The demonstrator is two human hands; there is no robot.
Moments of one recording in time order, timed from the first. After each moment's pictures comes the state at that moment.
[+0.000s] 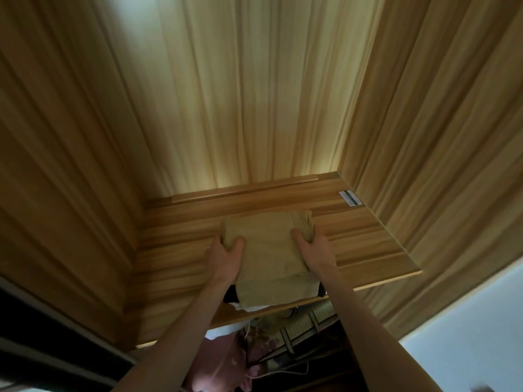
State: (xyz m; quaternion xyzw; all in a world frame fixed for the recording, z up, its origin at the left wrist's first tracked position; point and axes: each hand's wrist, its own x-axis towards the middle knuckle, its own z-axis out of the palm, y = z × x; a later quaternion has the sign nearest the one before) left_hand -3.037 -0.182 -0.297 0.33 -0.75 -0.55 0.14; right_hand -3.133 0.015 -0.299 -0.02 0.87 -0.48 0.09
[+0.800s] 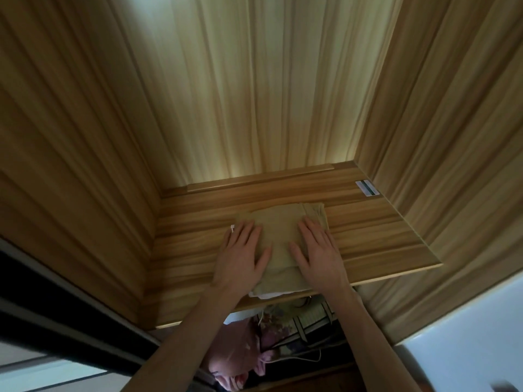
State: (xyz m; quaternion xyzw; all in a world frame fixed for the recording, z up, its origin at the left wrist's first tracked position) left_hand -3.000 -0.182 -0.303 0.07 -0.99 -0.09 0.12; right_hand -3.086 0.014 -0.328 -0.28 0.92 -0.25 -0.11
